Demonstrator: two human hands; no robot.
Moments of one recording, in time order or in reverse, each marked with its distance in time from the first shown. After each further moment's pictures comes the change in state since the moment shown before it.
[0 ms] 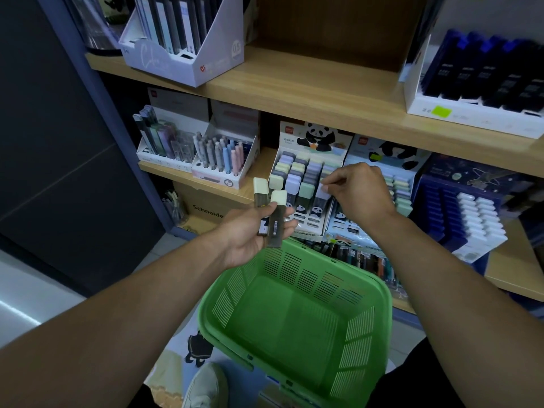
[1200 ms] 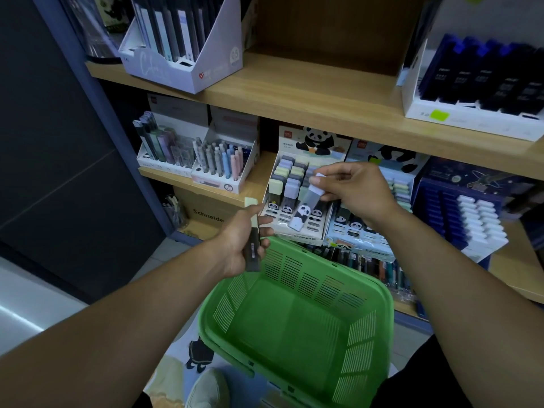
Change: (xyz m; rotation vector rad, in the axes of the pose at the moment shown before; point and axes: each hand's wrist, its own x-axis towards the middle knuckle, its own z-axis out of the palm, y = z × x) left_hand 0.005 -0.003 -0.009 0.145 0.226 -0.102; right_hand -0.002 -0.013 -0.012 0.685 -0.136 0.133
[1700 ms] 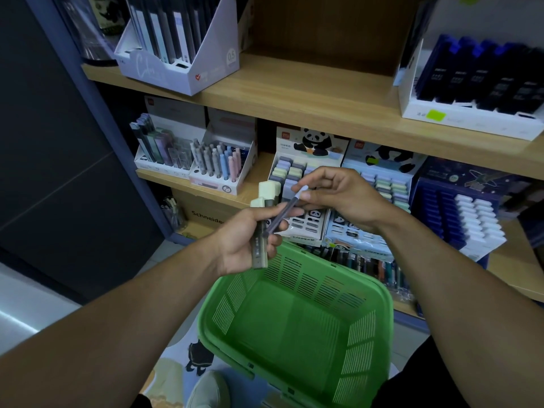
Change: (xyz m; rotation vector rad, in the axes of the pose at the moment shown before) left_hand -0.013 0.009 0.003 -0.019 -0.488 0.055; right_hand -0.002 -0.005 0.004 0.162 -0.360 -0.002
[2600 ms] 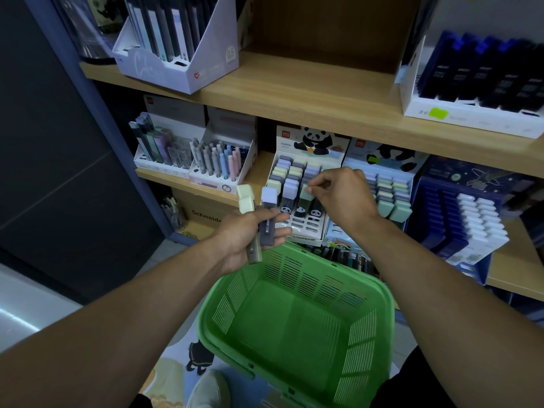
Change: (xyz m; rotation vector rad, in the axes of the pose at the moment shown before) left_hand 0.008 -0.003 0.002 0.047 0.351 0.119; right_hand 0.015 0.020 0.009 -0.841 0.483 -0.054
